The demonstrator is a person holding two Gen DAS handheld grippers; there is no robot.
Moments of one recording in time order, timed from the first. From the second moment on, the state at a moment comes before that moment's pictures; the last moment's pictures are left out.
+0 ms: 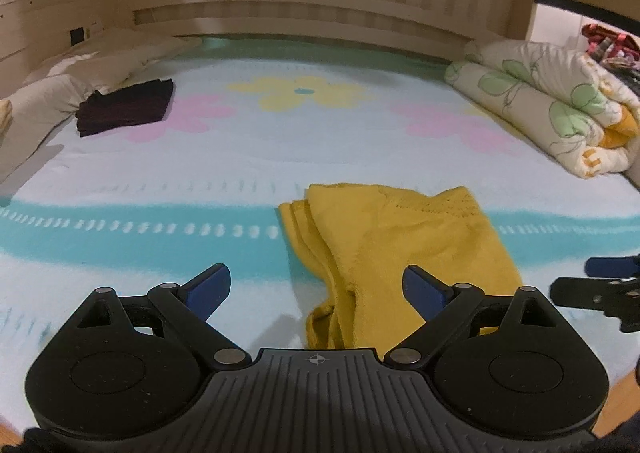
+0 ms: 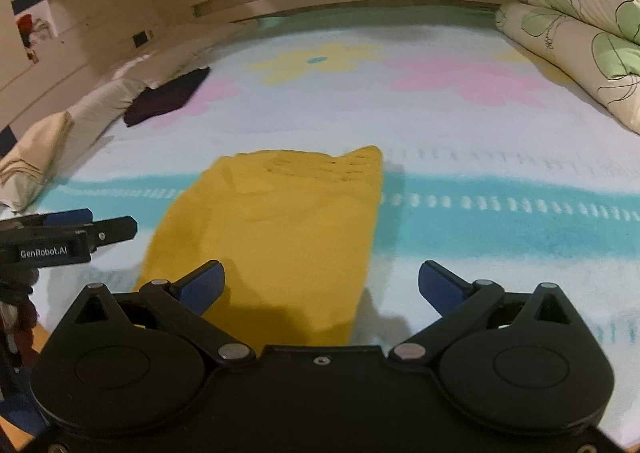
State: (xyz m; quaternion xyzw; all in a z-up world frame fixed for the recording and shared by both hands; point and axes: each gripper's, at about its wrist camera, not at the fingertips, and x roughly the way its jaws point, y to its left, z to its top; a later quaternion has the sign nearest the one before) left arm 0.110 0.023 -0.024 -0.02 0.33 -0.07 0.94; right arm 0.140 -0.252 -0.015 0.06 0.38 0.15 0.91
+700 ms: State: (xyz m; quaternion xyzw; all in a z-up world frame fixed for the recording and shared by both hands) left arm 0.083 -0.011 -0.024 0.05 0.32 -0.05 0.95; right arm 0.113 -0.253 -0.013 0.08 0.39 0.07 0.91
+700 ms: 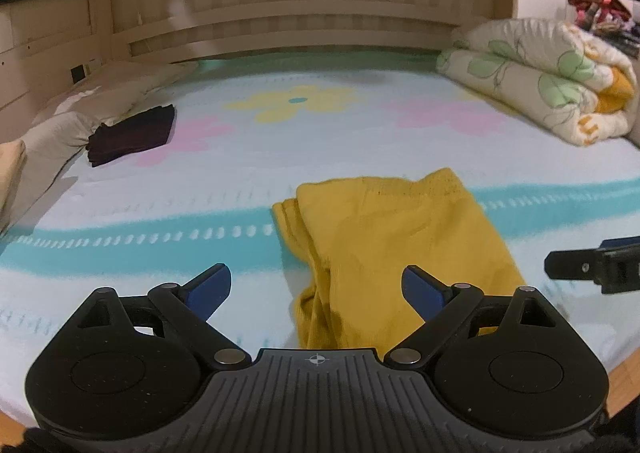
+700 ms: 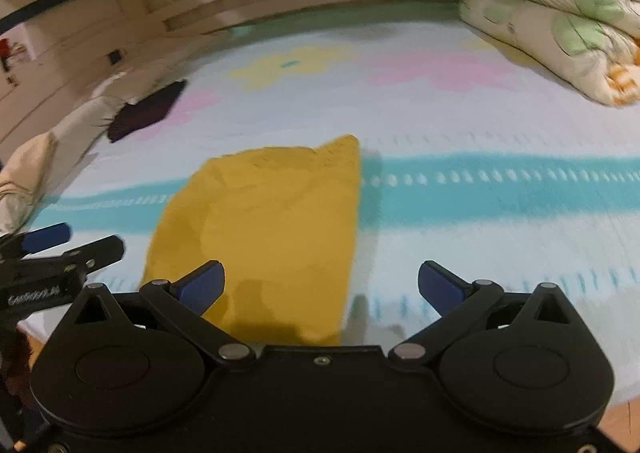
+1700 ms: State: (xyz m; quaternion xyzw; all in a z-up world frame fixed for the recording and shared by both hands) left arm 0.085 -0.009 -0.029 0.04 0.37 0.00 0.93; right arm 0.113 -0.251 -0.019 0.08 0.41 0.04 0.91
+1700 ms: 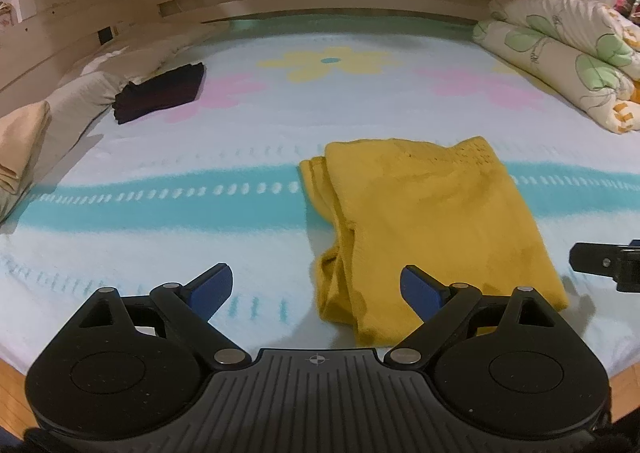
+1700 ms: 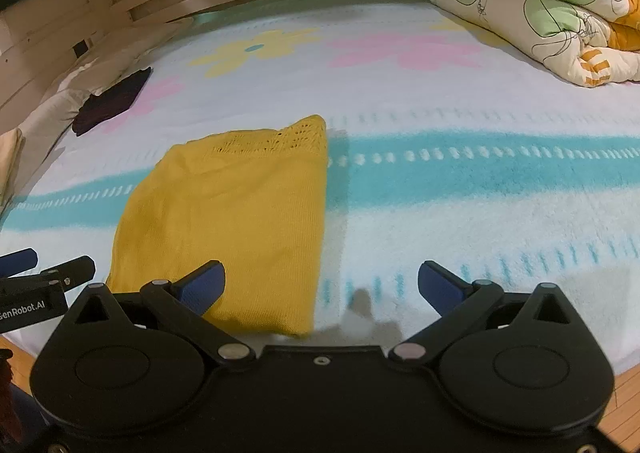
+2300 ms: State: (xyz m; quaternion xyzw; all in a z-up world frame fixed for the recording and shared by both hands) left arm 0.087 -0.013 -0.031 0.03 0.38 -0.01 0.92; right arm 0.116 -0.253 -0.022 0.08 0.42 0.04 0.90
